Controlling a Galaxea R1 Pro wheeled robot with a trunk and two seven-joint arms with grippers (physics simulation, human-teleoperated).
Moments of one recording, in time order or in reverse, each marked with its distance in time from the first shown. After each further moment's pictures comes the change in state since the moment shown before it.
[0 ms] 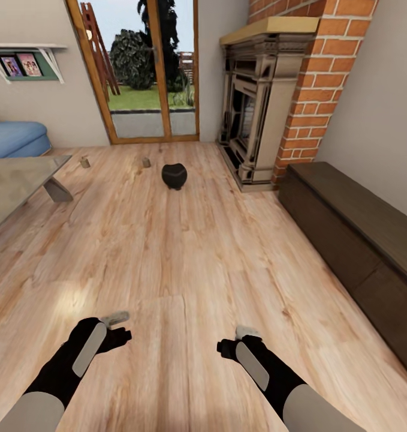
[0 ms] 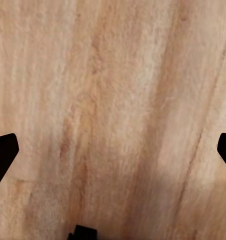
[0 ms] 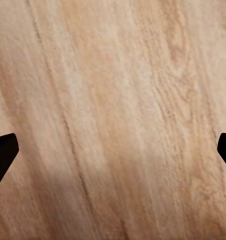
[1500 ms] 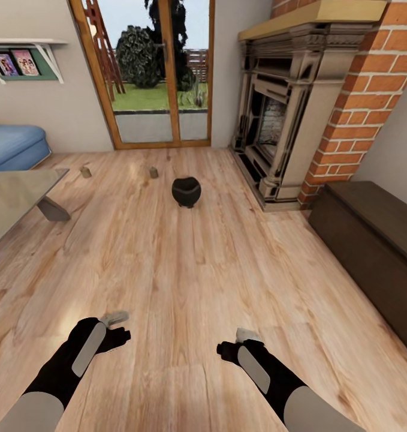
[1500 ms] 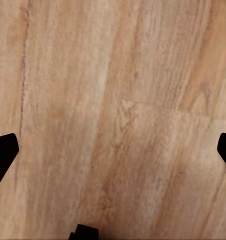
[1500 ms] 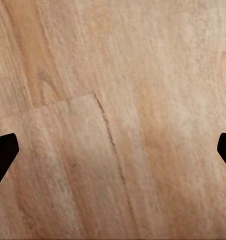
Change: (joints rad) left arm 0.000 0.001 0.004 0.000 -0.005 -0.001 0.000; right arm 0.000 -0.001 -0.004 0.054 -0.004 -0.052 0.066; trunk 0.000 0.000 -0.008
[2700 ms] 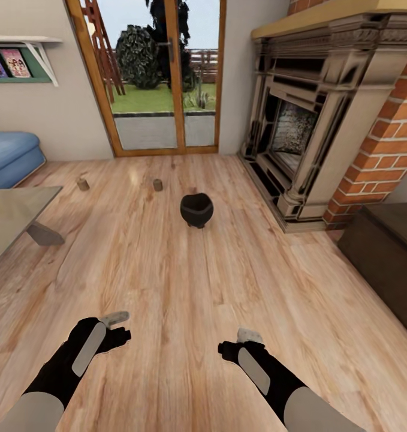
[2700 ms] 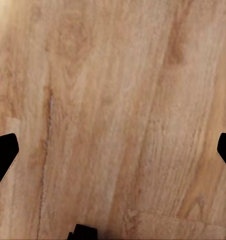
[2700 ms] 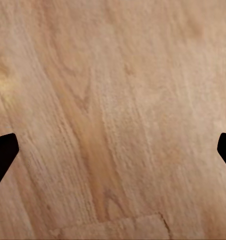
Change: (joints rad) left arm 0.000 0.000 0.000 0.000 0.005 0.000 0.001; right arm 0.000 0.001 0.001 0.018 0.004 -0.045 0.003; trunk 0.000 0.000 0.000
